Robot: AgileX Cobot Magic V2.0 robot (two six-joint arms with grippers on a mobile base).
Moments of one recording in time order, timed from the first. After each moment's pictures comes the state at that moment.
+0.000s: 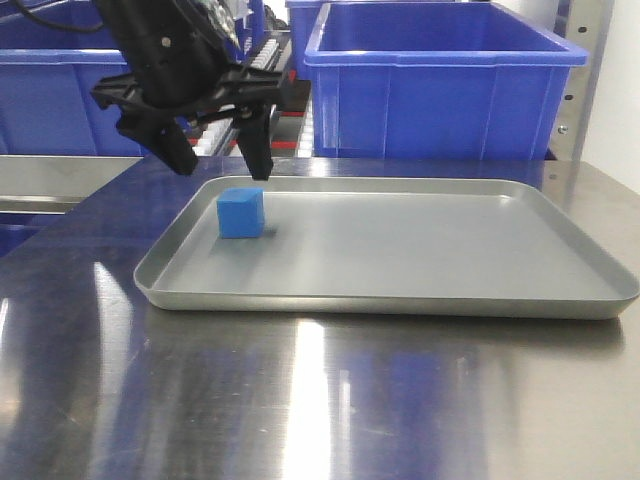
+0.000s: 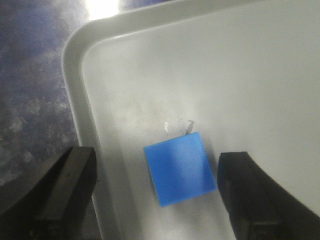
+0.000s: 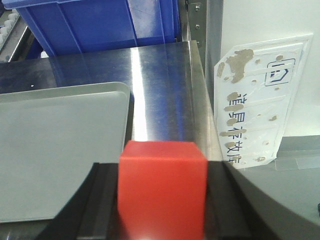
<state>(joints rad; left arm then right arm) -0.54 1.89 -1.50 0.00 0.70 -0.18 -0.02 0.41 -0.42 0.05 0.44 0.16</state>
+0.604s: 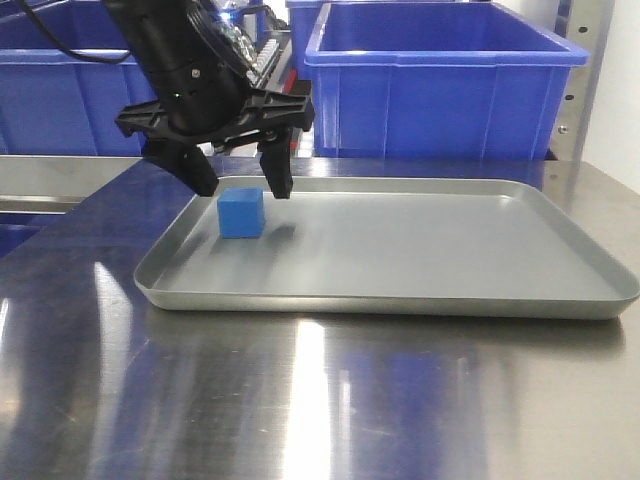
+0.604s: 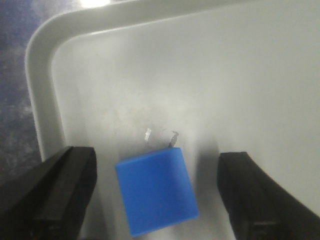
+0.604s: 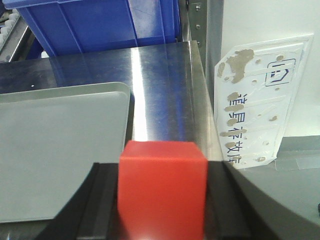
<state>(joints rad) -0.56 1.94 -1.50 -0.01 0.64 -0.25 -0.02 0.41 -0.42 0.05 0.44 0.16</state>
